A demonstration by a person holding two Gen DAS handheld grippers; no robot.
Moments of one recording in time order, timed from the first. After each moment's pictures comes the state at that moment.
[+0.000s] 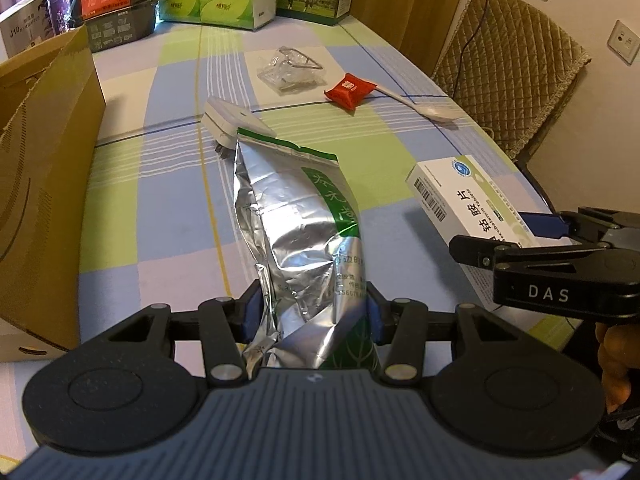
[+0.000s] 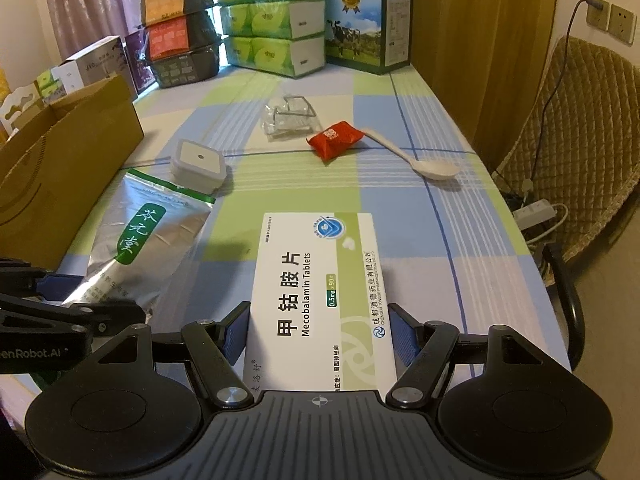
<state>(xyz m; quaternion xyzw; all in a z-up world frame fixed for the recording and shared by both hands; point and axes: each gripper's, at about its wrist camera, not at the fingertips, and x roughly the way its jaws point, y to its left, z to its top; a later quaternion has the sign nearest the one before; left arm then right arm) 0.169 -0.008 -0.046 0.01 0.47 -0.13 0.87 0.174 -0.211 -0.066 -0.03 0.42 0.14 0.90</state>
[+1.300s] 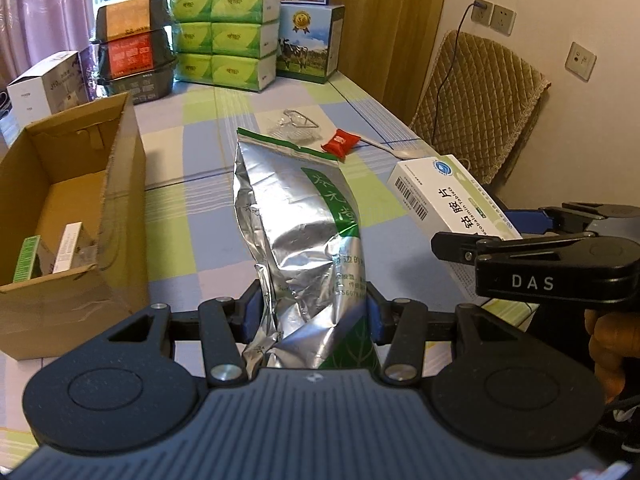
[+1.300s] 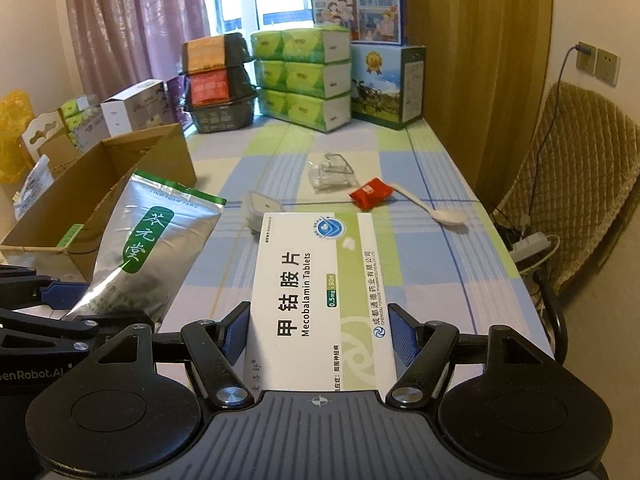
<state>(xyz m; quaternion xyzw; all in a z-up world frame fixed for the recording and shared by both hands) 0.089 0.033 0.030 0.02 0.40 -0.15 0.91 0.102 -0.173 0.007 -0.02 0.36 0.15 0.92</state>
